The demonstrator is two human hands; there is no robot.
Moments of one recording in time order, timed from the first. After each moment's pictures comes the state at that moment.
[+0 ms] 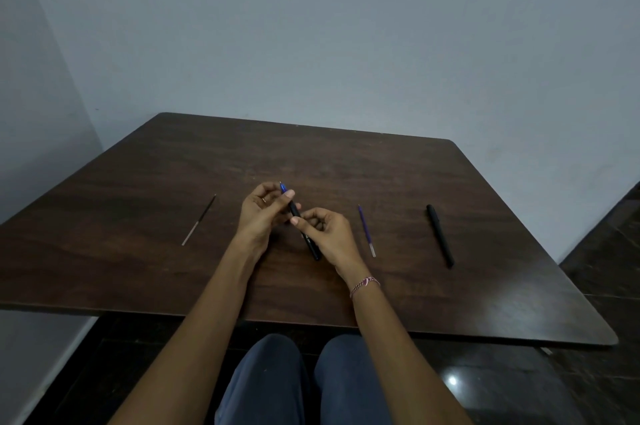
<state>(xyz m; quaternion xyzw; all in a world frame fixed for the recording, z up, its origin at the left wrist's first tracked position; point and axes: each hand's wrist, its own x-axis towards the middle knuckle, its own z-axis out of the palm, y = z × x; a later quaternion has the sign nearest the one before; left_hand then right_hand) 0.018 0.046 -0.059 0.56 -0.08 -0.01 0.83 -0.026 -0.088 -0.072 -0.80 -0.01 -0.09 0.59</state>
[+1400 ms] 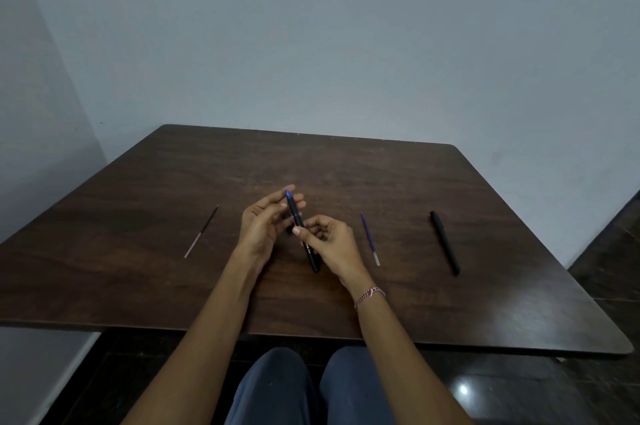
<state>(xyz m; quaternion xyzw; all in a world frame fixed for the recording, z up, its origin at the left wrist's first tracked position) 0.018 0.048 -0.055 0.53 -0.11 -0.03 0.84 -0.028 -0.088 -0.069 -0.78 -0.02 -0.09 0.62</state>
